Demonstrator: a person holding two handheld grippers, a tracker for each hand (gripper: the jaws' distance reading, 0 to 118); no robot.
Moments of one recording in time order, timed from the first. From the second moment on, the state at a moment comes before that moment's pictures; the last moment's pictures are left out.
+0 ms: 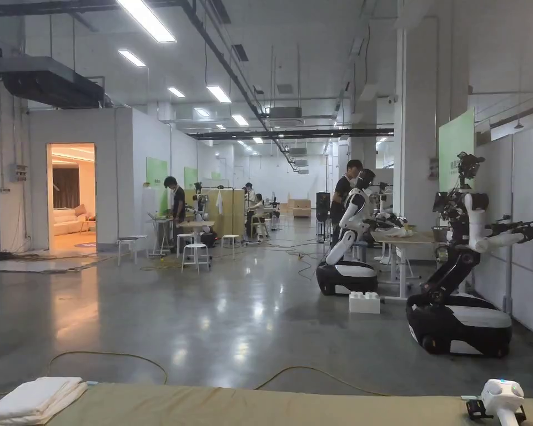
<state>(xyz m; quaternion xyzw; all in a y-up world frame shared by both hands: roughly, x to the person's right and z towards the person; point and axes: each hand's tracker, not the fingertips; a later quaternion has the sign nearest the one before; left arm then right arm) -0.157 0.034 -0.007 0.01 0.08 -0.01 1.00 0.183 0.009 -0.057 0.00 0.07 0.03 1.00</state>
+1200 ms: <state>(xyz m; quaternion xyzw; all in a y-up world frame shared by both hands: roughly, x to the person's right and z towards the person) -0.173 0.022 -0.019 -0.02 0.03 -0.10 0.99 0.195 -0.006 -0.072 -0.02 0.07 0.15 0.99</state>
